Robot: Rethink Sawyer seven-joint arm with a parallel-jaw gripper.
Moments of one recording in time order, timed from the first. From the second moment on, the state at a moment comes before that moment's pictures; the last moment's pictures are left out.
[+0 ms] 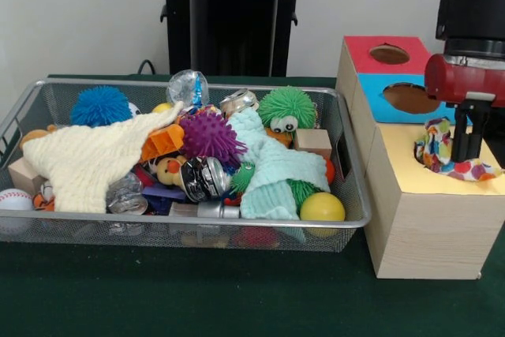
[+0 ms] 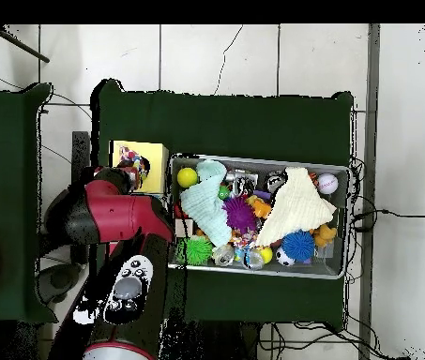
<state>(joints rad) 0.30 -0.48 -0.25 1.50 0.19 0.13 1.76</state>
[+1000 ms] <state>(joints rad) 0.28 -0.46 -0.26 1.44 0.03 0.10 1.76</state>
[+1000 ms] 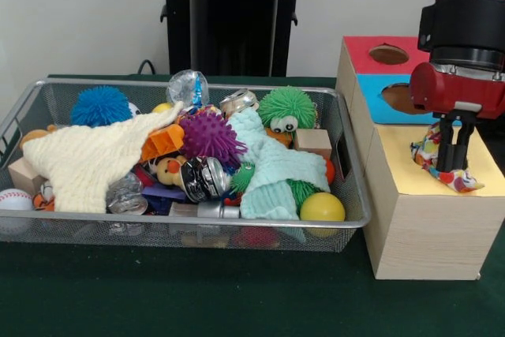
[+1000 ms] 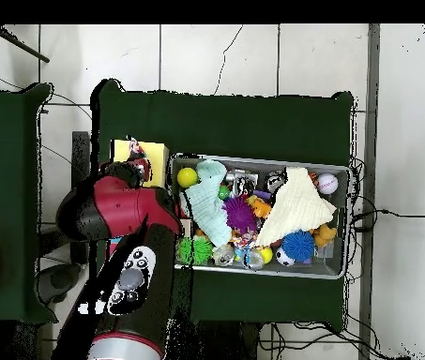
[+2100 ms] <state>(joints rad) 0.27 -0.46 -0.26 1.44 0.01 0.09 1.76</state>
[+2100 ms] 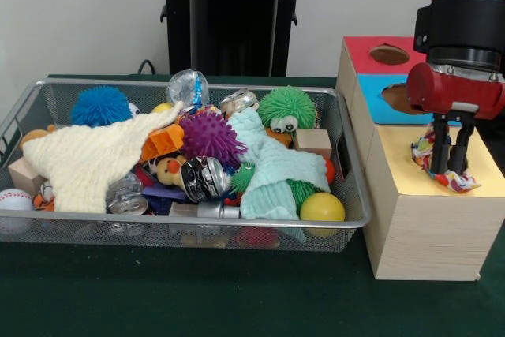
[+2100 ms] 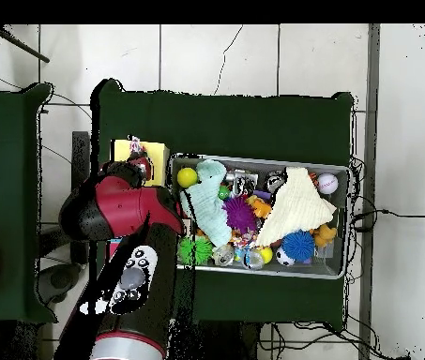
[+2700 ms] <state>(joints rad) 0.25 -0.47 -0.24 1.45 0.01 0.11 1.76</state>
